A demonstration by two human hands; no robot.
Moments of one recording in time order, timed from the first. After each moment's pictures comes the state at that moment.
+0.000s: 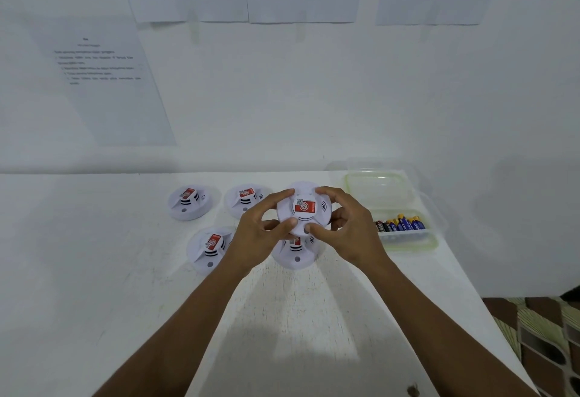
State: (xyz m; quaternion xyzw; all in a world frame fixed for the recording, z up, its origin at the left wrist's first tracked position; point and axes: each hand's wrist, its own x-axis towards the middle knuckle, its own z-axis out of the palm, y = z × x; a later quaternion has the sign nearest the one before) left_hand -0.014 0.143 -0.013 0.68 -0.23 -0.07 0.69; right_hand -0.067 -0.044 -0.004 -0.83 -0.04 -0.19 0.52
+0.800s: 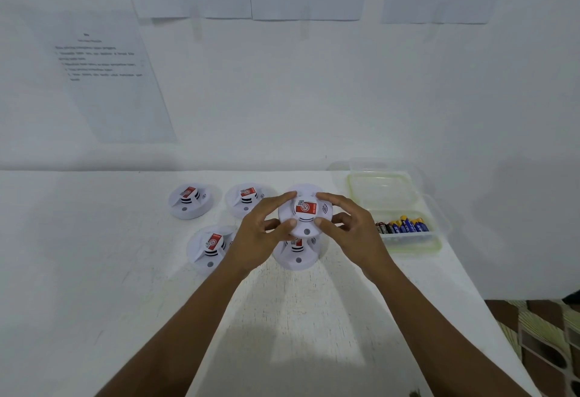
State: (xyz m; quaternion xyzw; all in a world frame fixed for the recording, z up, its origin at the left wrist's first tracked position) left_hand -0.004 0.146 -0.029 0.69 -0.23 -0.07 0.69; right_hand -0.061 -0.052 -0.021 -0.78 -0.02 -0.14 0.61
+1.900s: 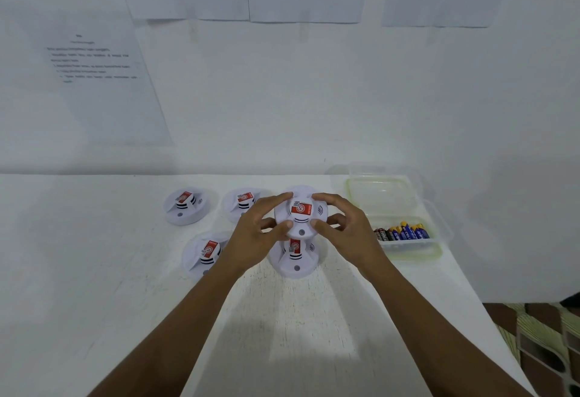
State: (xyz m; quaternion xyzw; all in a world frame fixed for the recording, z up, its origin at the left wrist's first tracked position) left_hand 0.010 0.145 -0.024 0.71 -0.23 -0.07 0.66; right_hand -0.043 -0.053 -0.018 -0.79 -0.01 -0.12 0.60
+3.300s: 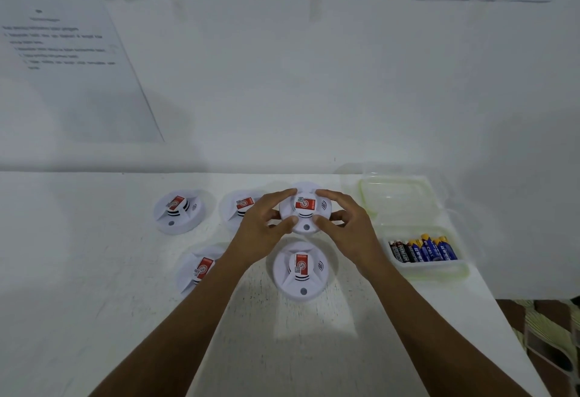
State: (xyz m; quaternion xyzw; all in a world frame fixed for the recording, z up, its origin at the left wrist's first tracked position) left_hand 0.082 0.128 -0.056 0.77 -0.22 -0.05 0.60; right_hand 0.023 -0.060 -0.048 -0.79 0.04 -0.13 0.60
